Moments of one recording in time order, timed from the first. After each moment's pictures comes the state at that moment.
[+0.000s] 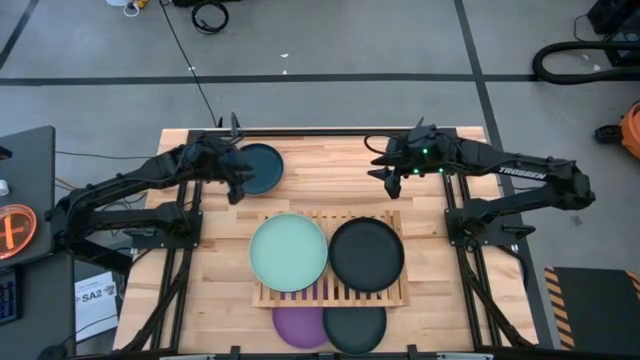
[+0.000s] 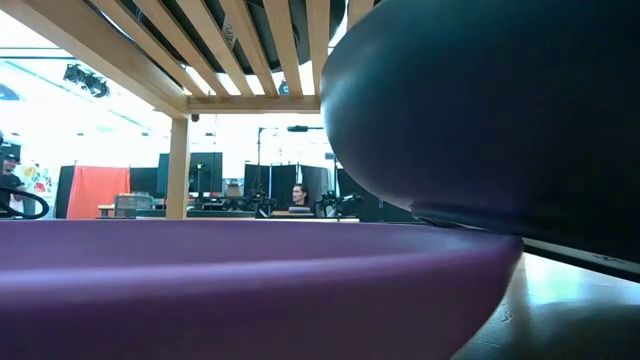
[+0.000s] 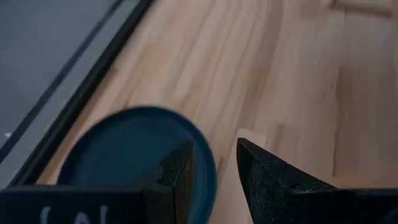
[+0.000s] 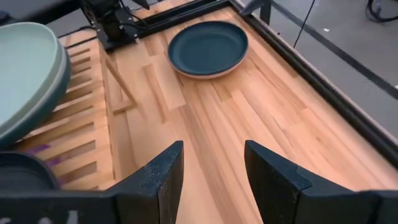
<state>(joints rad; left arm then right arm) 0.50 0.86 0.73 -0.58 0.05 0.17 -0.28 1.04 0.95 -0.48 -0.04 0.18</state>
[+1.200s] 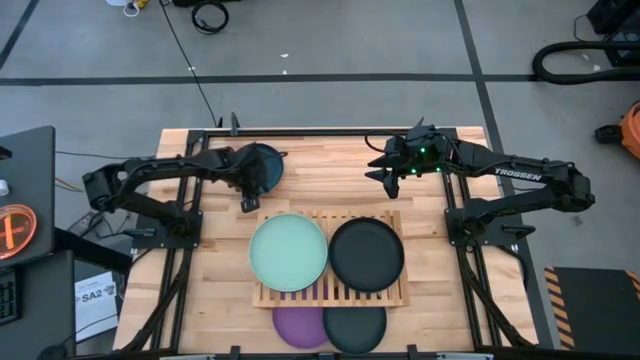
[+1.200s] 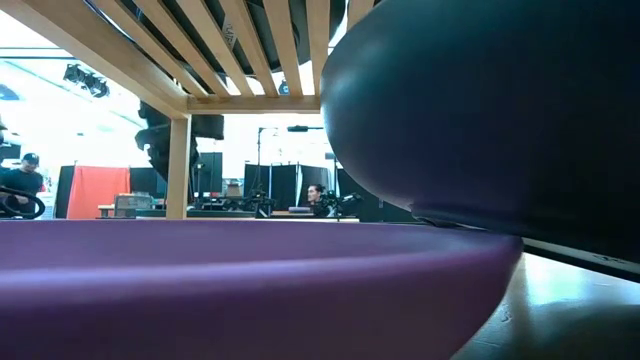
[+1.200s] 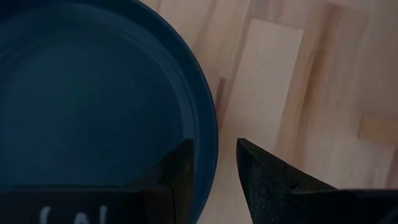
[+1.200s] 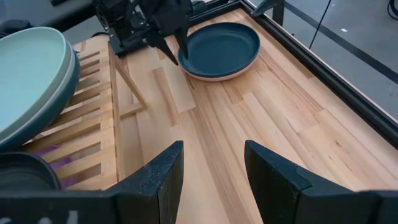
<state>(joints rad) 0.50 1.35 0.73 -0.57 0.05 0.26 -0.33 1.04 0.89 -0.38 -0.13 0.18</state>
